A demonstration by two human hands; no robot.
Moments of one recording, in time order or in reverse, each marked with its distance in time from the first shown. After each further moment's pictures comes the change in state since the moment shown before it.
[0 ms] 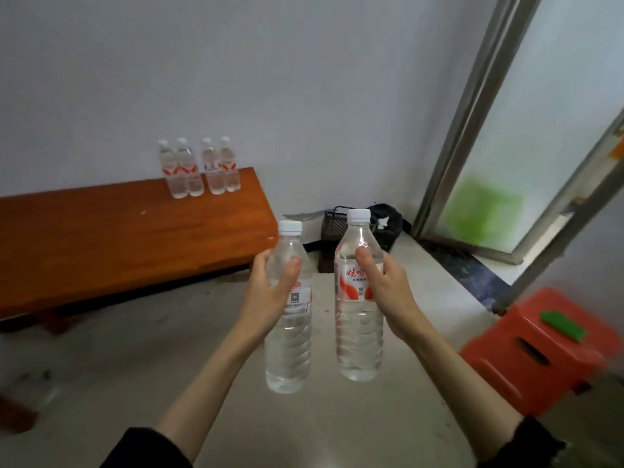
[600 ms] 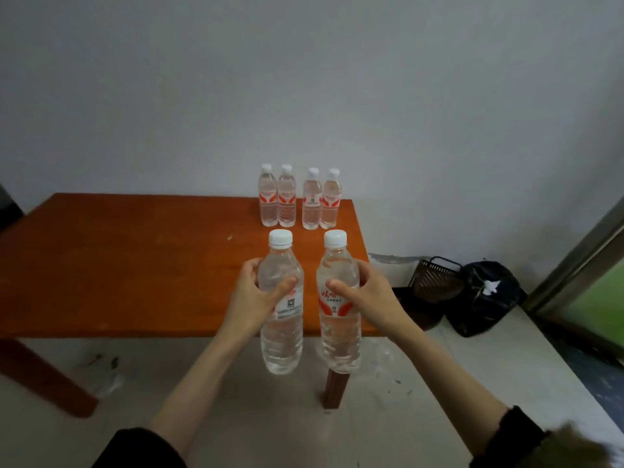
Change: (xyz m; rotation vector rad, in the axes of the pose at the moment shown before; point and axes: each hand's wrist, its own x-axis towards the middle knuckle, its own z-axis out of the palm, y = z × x) left_hand 0.229 -0.071 -0.186 0.078 0.295 -0.151; right_hand 0.266 0.030 0.236 -0.214 -0.424 -0.038
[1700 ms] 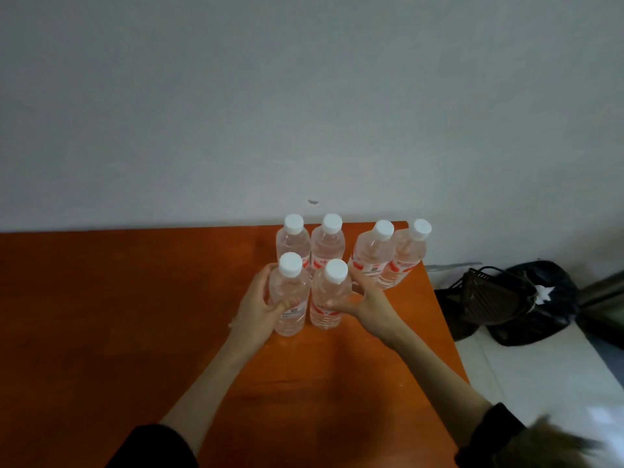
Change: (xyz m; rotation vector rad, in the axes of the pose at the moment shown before) left_hand 0.435 -0.111 -0.033 0.070 -0.198 -0.117; right_hand 0.421 0.071 0.096 -0.084 -0.132 0.186
